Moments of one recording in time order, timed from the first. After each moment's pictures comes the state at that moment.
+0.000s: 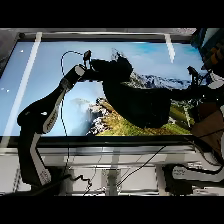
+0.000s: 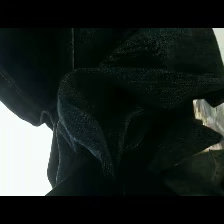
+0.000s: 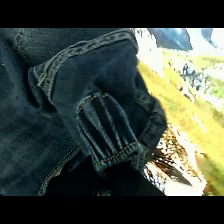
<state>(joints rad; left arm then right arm) -0.31 -2.02 1.81 0.80 -0.65 -1.38 -0.37 -1.42 1.15 -0.92 1.13 0.95</state>
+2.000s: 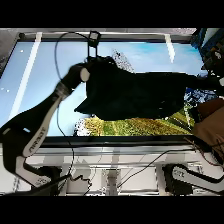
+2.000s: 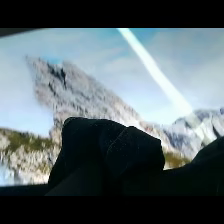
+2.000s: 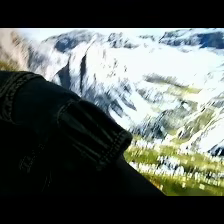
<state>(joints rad) -0.50 -1.74 1.60 1.31 -0.15 -1.38 -0.37 -1.32 1.20 -1.12 0.79 1.22</state>
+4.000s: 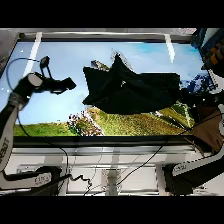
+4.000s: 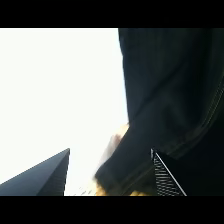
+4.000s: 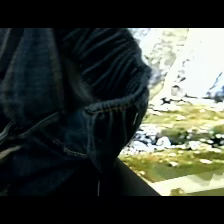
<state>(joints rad) -0.05 -1.45 1.16 1.00 -0.69 -1.45 -0.55 -1.76 1.26 -0.83 0.96 1.25</state>
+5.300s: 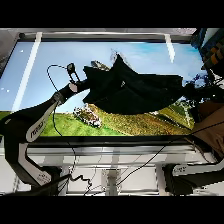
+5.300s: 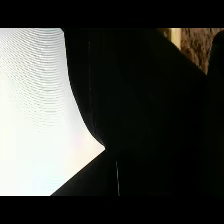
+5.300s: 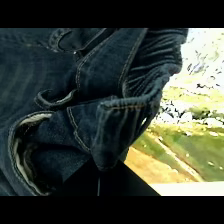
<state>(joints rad) -0.27 -1.80 1.29 0.81 -0.14 -1.39 -0.55 -1.57 1.26 -0.90 1.10 1.16</state>
